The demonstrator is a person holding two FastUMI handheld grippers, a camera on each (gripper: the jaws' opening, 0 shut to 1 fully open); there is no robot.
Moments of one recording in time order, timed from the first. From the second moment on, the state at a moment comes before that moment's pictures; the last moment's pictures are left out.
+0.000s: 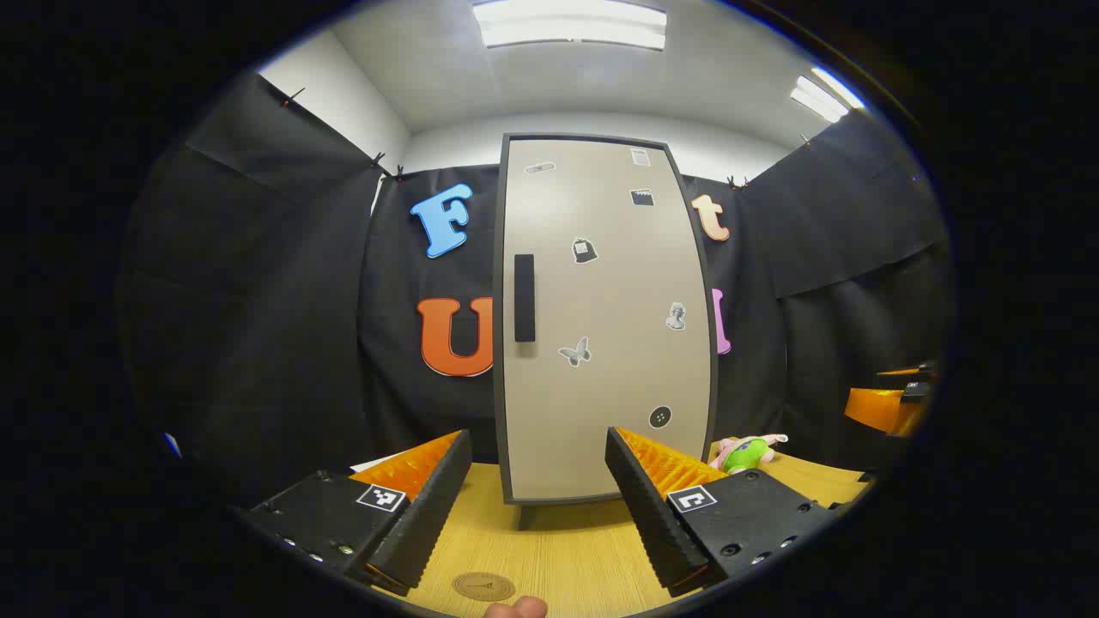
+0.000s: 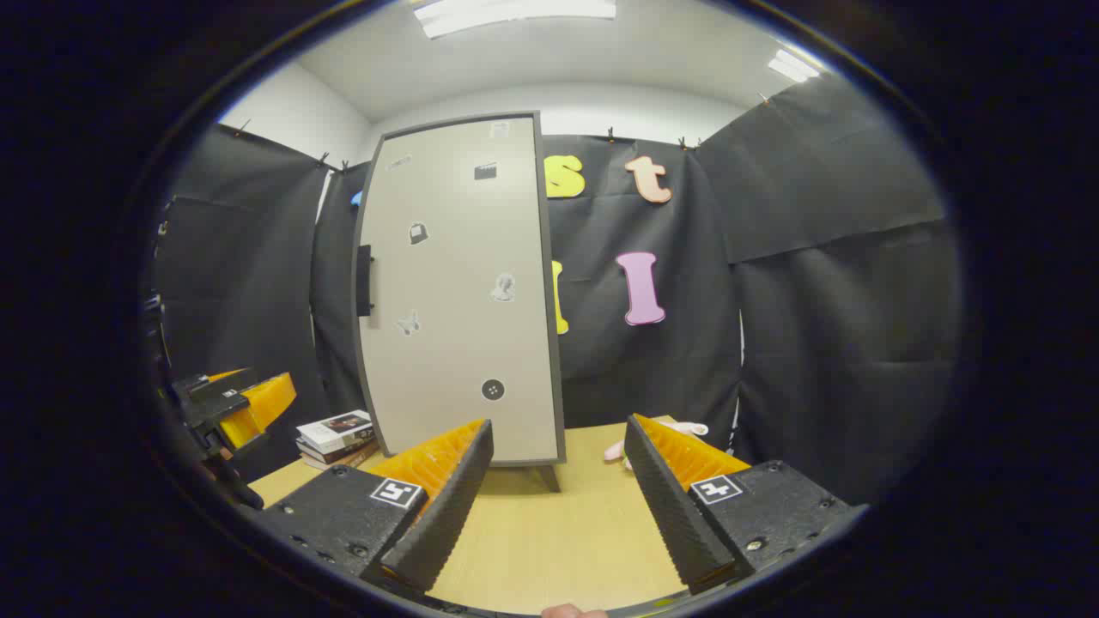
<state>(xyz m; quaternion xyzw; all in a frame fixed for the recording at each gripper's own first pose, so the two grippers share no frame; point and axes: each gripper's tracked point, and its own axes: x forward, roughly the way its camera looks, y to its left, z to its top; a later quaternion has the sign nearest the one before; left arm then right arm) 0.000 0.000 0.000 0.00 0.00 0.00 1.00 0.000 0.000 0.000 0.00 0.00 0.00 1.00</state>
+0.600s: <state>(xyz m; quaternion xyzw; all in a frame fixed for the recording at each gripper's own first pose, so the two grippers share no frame) 0.001 0.001 0.006 0.00 0.00 -0.01 1.00 -0.002 0.008 0.005 0.01 -0.01 0.01 1.00</state>
